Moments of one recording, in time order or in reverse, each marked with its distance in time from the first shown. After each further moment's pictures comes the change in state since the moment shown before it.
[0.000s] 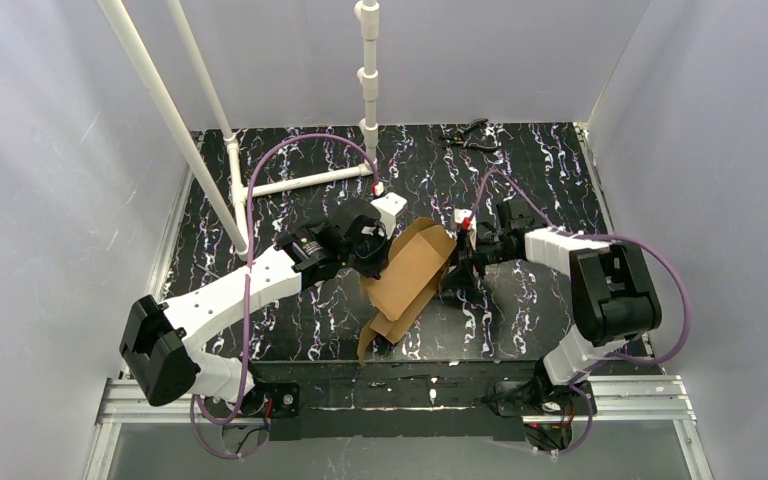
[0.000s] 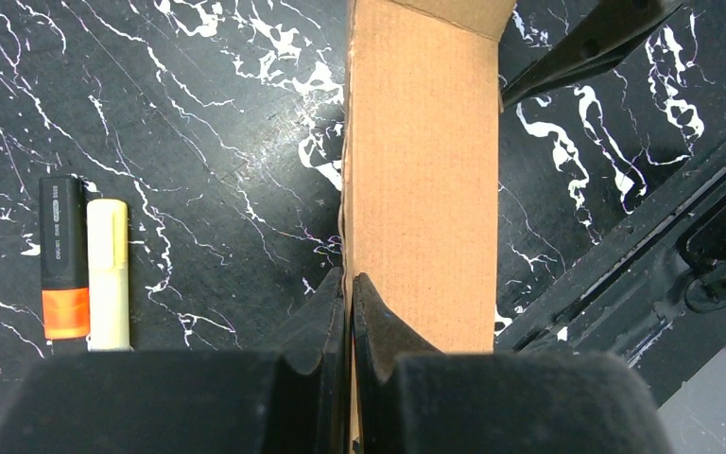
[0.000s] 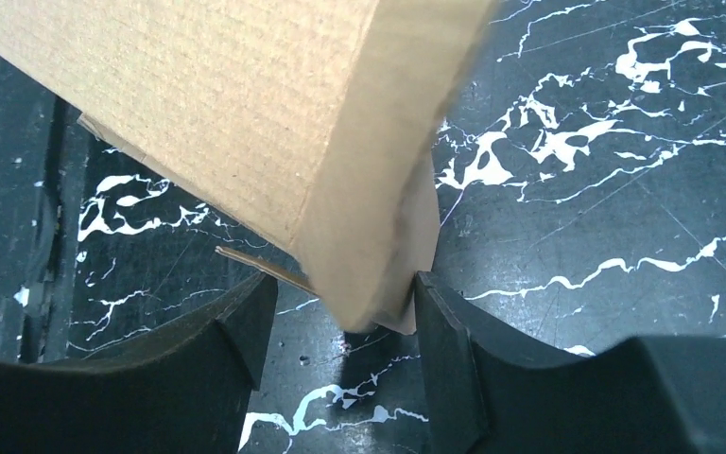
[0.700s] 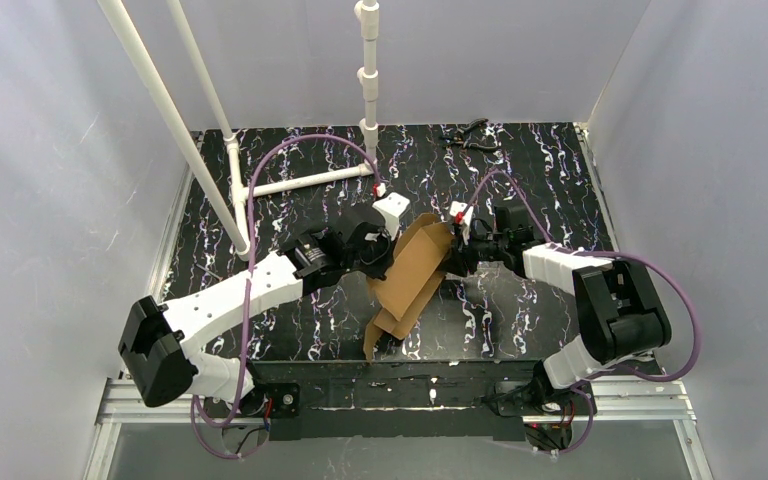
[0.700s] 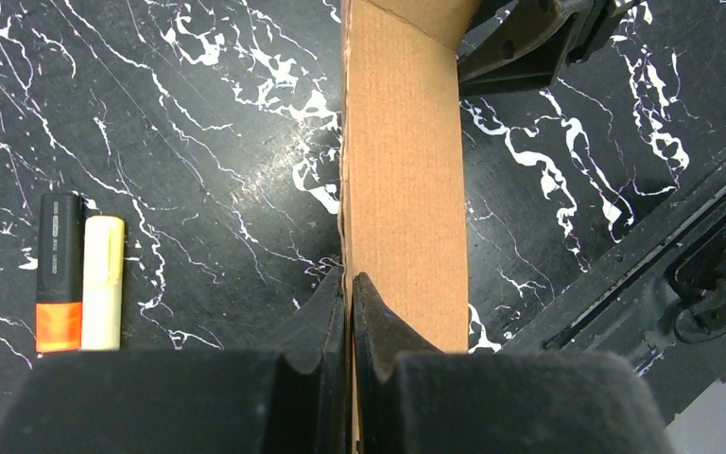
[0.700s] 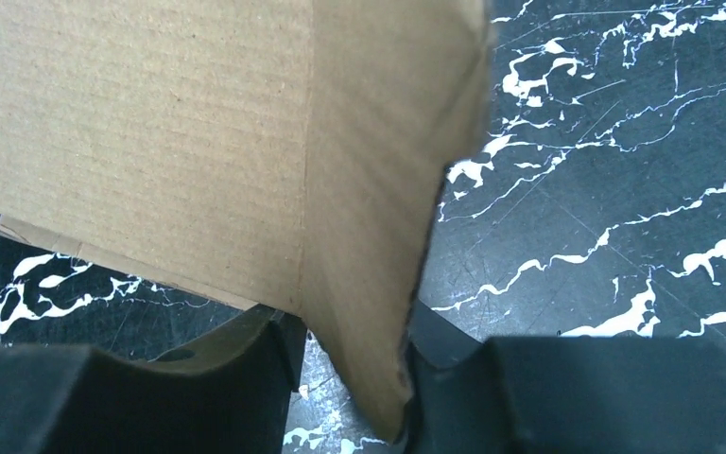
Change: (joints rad) left arm -0.046 -0.005 -0.011 0.058 -0.067 -0.031; right arm 0.064 -0.128 -0.172 0.496 0.208 0.430
